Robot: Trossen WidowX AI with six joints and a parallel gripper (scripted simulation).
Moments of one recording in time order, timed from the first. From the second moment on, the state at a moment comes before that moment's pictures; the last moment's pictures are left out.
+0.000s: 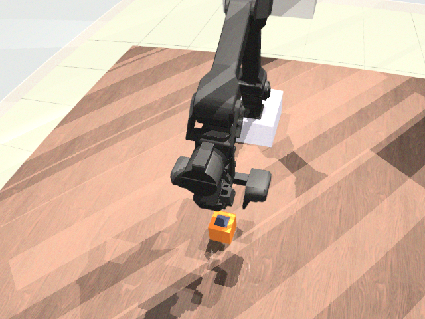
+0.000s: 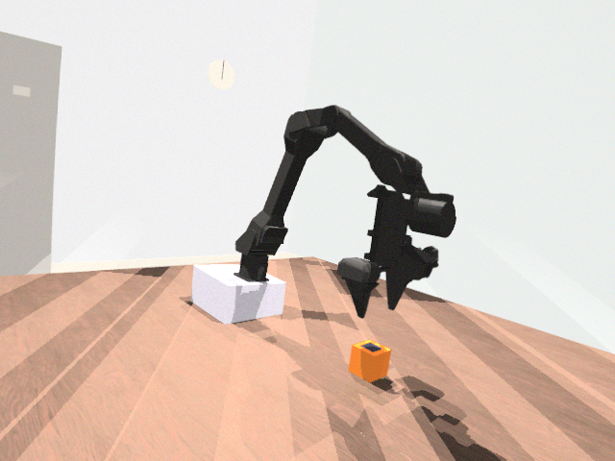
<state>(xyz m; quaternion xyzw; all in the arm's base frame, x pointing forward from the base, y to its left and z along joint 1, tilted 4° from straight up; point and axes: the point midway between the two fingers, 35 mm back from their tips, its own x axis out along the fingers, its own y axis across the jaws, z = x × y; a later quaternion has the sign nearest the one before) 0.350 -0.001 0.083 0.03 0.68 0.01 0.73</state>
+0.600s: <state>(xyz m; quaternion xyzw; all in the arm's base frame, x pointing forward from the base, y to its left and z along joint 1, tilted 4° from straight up) 0.356 -0.002 0.033 0.04 0.68 0.00 0.73</state>
